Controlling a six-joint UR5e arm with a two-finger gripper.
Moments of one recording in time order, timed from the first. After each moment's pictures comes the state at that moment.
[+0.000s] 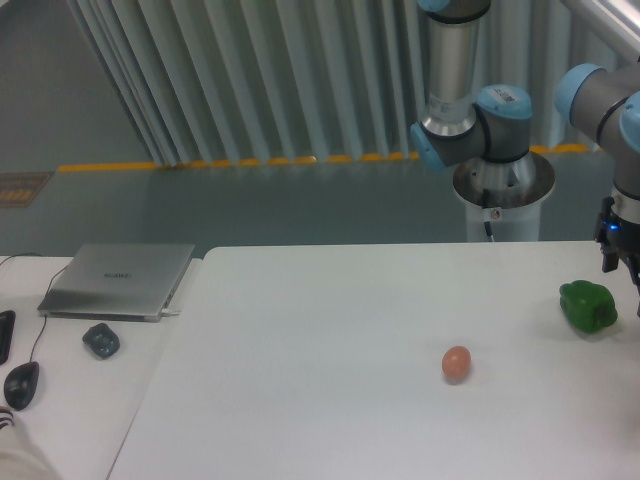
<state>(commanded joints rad) 2.59 -1.81 -1.52 -1.38 1.59 1.66</state>
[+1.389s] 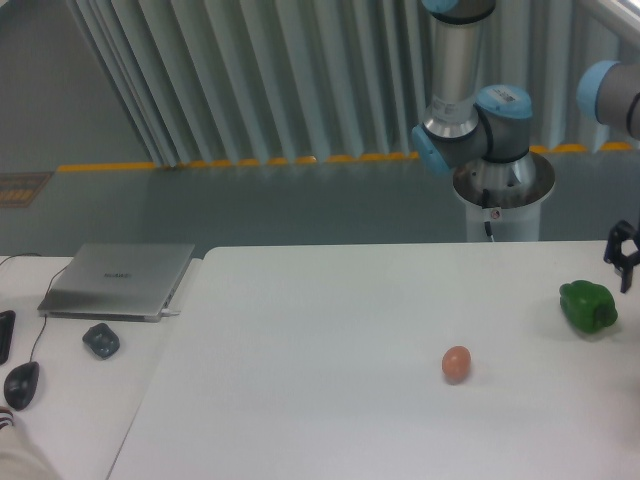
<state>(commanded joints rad) 2.65 -1.90 -1.46 -1.06 1.49 0.91</state>
